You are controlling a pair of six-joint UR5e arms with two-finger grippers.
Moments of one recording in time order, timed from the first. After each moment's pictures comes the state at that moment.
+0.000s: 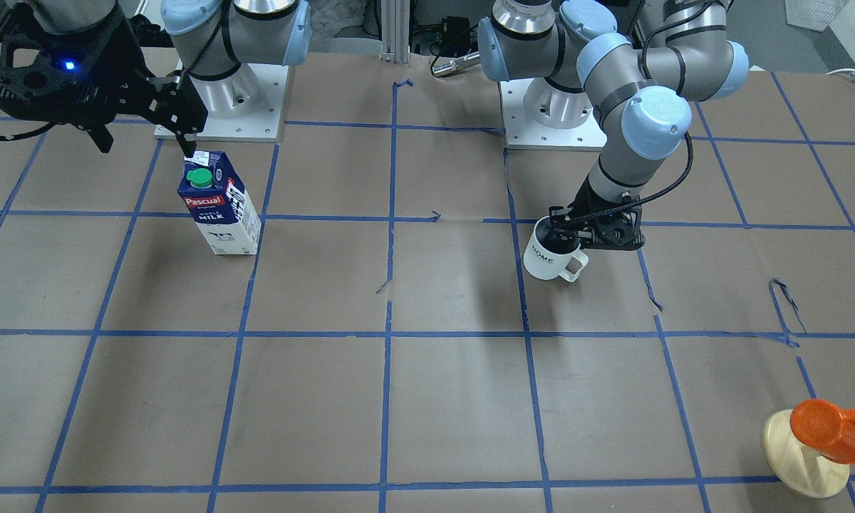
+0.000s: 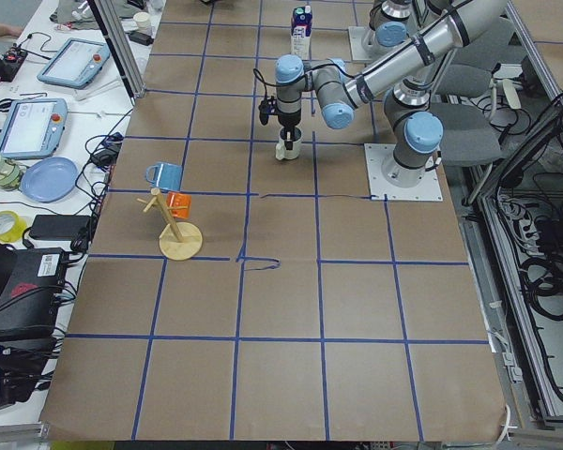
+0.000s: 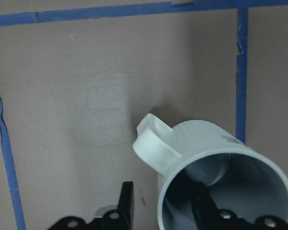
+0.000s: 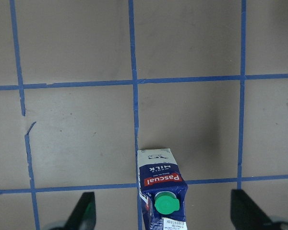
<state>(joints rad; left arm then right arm) -1.38 -1.58 -2.24 -0.95 1.58 0.22 1.53 -1.63 1.54 -1.49 -1.60 -0.01</state>
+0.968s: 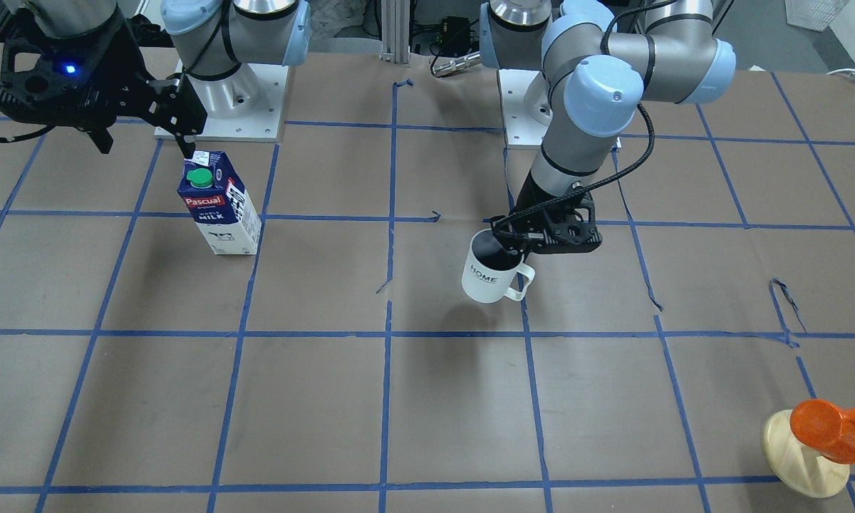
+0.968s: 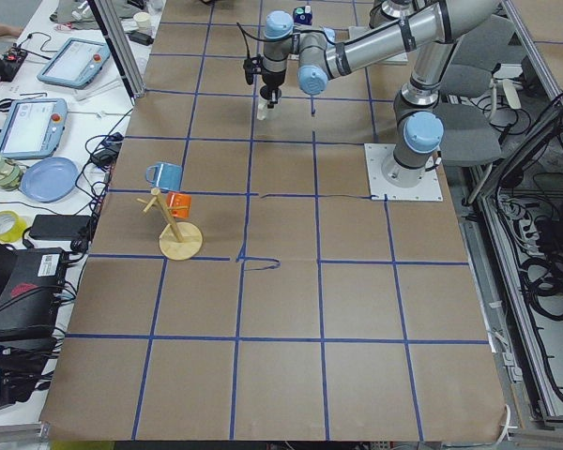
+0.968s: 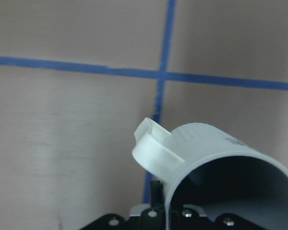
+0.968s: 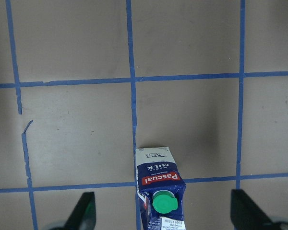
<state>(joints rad) -1.67 -1.65 -1.98 -0.99 1.49 -0.21 1.53 -1.63 1.54 -1.49 -1.60 -0.01</state>
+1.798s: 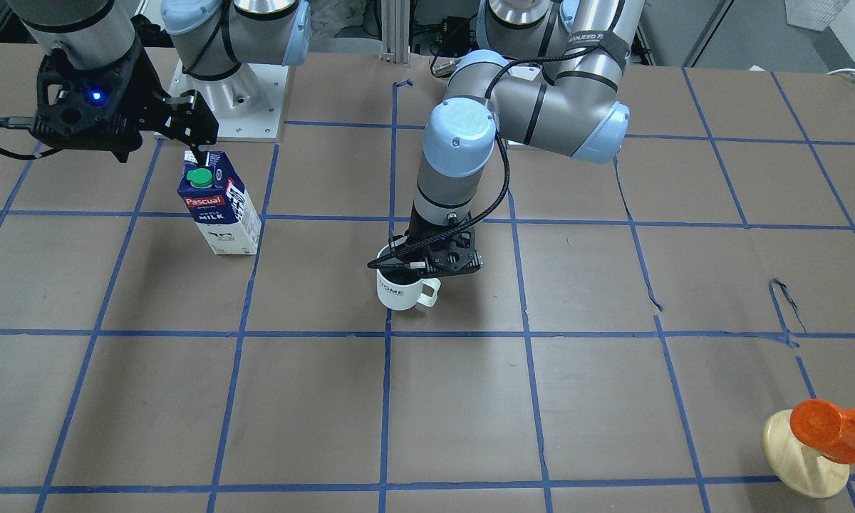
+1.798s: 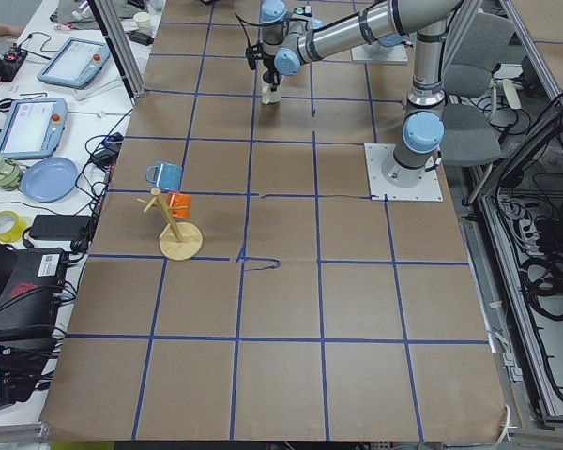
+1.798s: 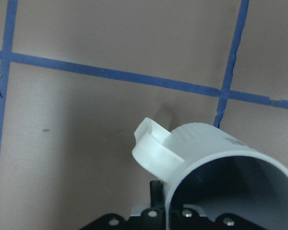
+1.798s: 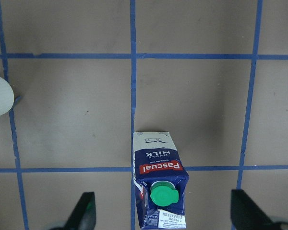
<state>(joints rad) -1.90 -1.87 -1.88 -0.95 1.50 -0.51 1.53 -1.63 1.63 -1.49 -1.61 -0.07</state>
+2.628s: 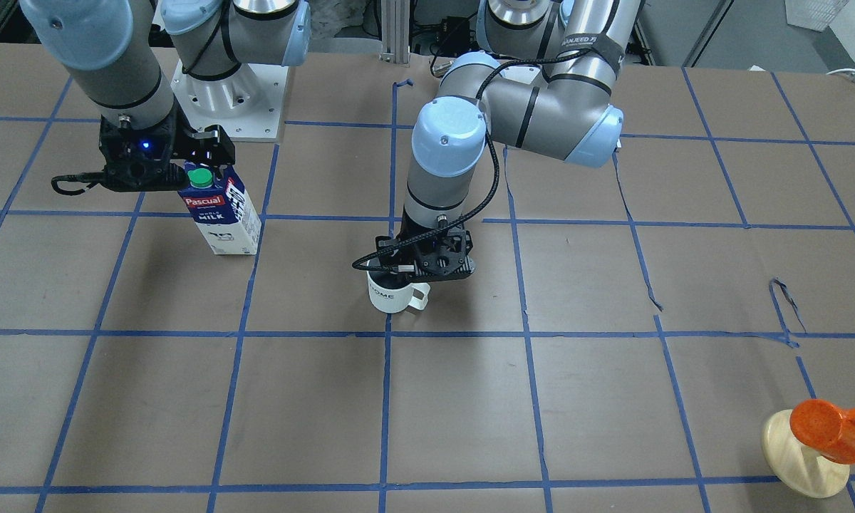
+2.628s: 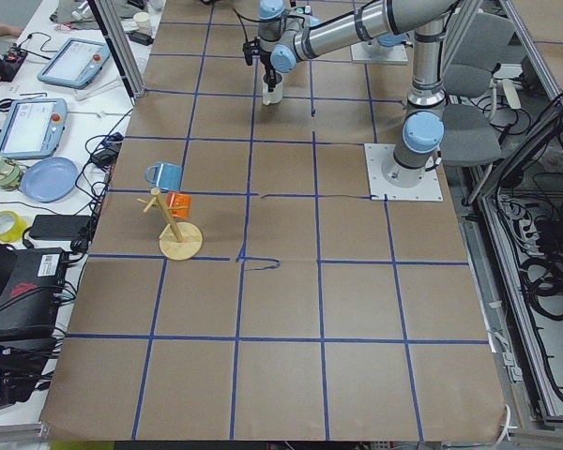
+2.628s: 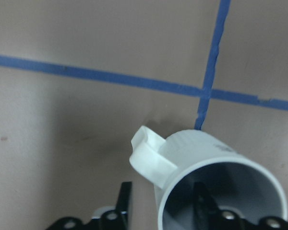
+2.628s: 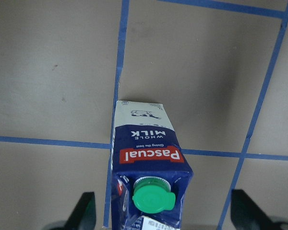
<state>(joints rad) -1.89 -1.86 -1.81 -0.98 1.52 -0.47 1.52 -1.64 1.86 -1.59 -1.68 -0.16</state>
